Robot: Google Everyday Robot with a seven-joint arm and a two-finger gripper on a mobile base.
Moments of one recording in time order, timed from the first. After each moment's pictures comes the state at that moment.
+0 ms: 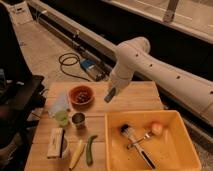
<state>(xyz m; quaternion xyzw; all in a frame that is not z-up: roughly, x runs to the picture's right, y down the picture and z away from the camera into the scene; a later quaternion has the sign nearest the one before) 0.037 0.023 0.707 -0.21 -0.25 -0.43 0.84</state>
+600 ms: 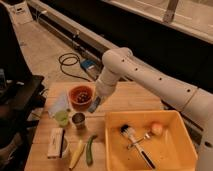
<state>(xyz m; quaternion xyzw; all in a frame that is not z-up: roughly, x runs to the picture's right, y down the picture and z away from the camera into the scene) -0.027 0.059 0.713 -0.22 -0.34 -0.45 0.79</state>
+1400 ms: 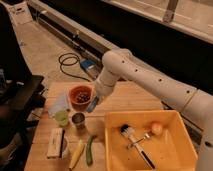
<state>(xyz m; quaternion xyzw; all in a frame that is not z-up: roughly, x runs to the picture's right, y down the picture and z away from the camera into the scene) -0.049 0.058 0.716 -0.19 -0.37 -0.45 0.79</state>
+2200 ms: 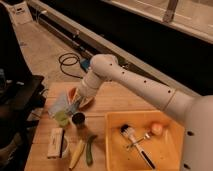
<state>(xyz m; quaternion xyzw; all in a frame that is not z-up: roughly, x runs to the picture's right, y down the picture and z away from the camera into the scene) -0.136 0.074 0.713 -0.13 -0.48 -0.48 0.72</state>
